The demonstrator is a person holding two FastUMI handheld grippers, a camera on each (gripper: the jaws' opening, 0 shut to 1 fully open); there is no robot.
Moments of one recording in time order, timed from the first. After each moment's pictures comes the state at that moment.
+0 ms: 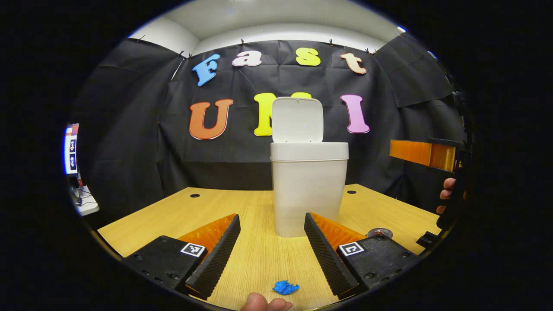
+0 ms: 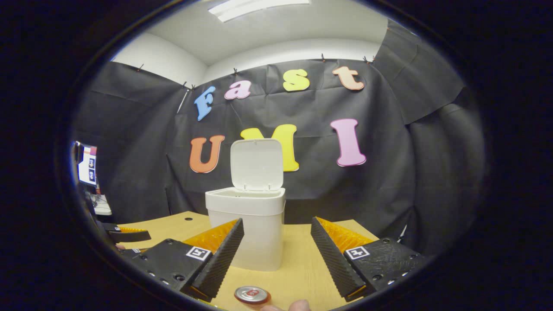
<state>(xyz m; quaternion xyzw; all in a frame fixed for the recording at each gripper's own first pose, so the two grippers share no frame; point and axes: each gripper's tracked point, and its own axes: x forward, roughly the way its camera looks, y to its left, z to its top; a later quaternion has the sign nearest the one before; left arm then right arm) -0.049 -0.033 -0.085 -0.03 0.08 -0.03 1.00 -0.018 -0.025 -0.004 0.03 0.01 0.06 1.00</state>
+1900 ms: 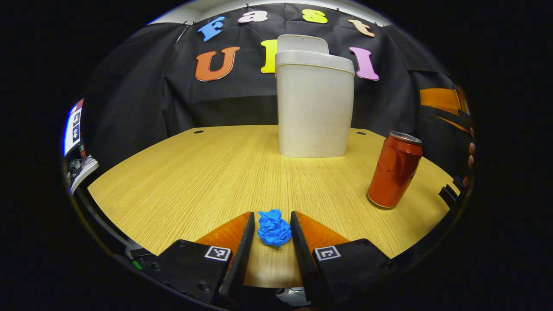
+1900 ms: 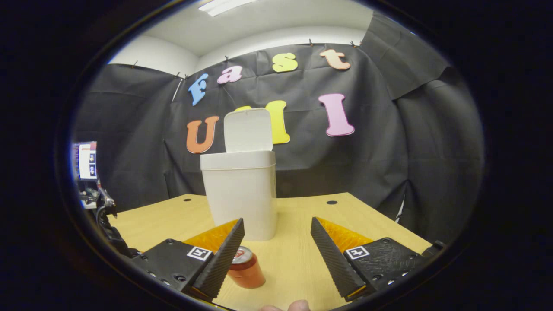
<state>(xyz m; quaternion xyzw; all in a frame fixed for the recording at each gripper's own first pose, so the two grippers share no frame) -0.101 -0.048 -0.247 -0.02 0.24 0.00 0.97 -0.048 -0.045 -0.095 0.06 0.07 0.06 0.99</state>
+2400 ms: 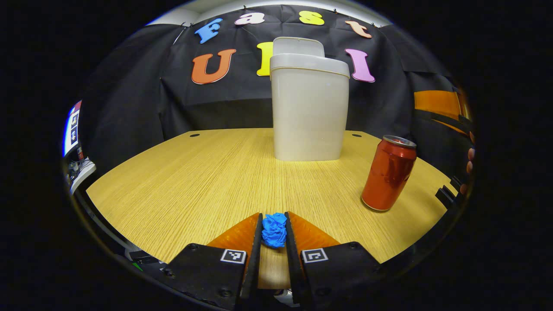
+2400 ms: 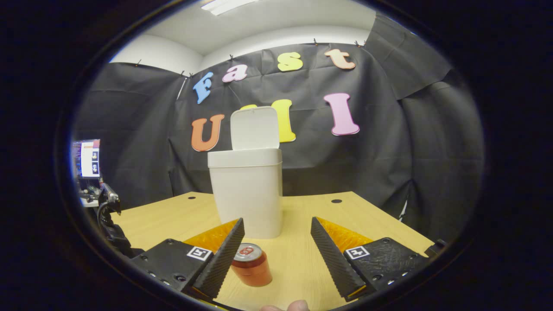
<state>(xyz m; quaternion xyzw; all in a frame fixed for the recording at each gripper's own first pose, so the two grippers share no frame) -0.097 -0.056 -0.235 -0.03 0.23 -0.02 0.97 -0.059 -0.023 -0.098 0.05 0.07 0.08 0.99</state>
